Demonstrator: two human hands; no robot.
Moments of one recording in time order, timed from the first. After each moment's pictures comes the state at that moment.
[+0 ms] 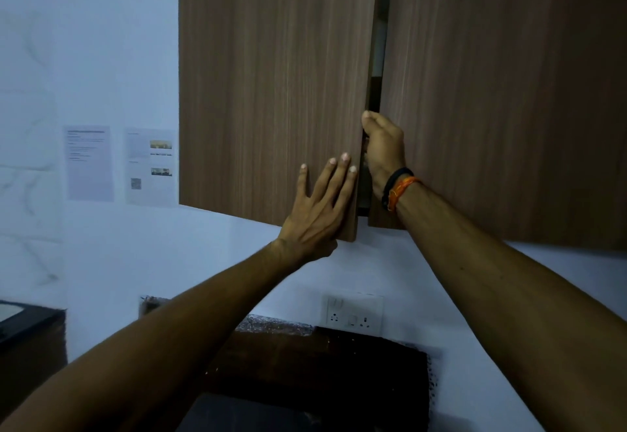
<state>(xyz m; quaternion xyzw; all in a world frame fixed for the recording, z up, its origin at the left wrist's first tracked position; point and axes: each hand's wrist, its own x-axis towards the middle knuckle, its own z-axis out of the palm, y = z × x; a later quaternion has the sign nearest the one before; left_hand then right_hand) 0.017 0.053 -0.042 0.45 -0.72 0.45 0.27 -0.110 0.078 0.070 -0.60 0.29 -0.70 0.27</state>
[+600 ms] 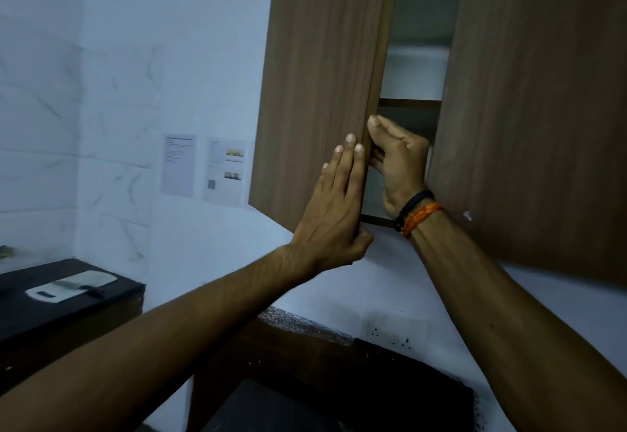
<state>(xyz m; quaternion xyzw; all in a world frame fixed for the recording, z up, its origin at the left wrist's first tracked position) 0.052 0.174 -0.020 0.40 -0.73 0.32 0.46 -0.054 0.156 0.065 -0.62 0.14 -0.70 0.33</state>
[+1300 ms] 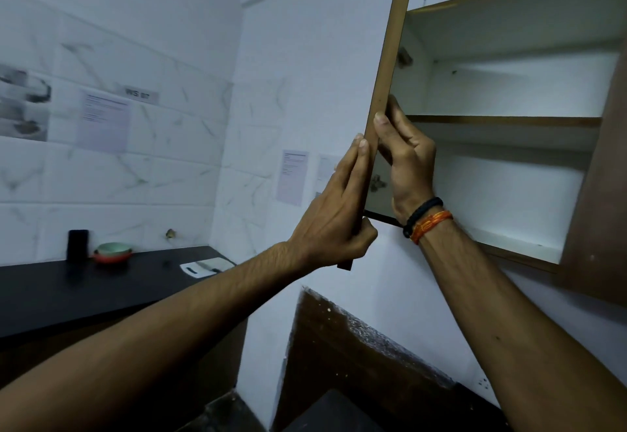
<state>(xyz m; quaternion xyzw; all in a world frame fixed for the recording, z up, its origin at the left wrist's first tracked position) 0.165 0.290 -0.015 0.47 -0.67 0.35 0.46 0.073 0.223 0.063 -0.68 -0.01 -0.62 0.39</state>
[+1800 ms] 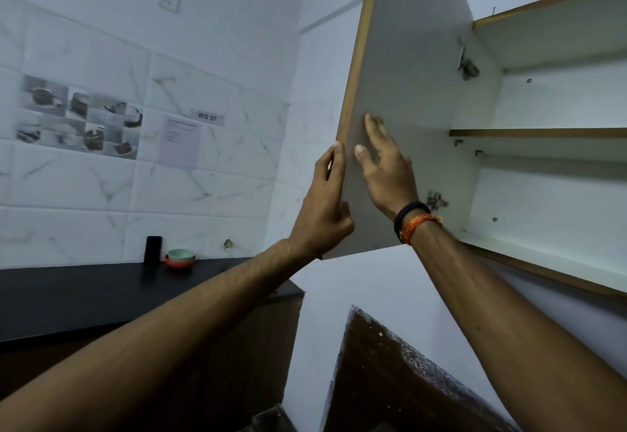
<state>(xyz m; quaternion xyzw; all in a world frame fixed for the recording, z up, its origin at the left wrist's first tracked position) 0.250 0.322 -0.009 0.57 -0.54 0.34 0.52 0.175 0.227 0.063 -0.83 0.03 -0.55 0.13</state>
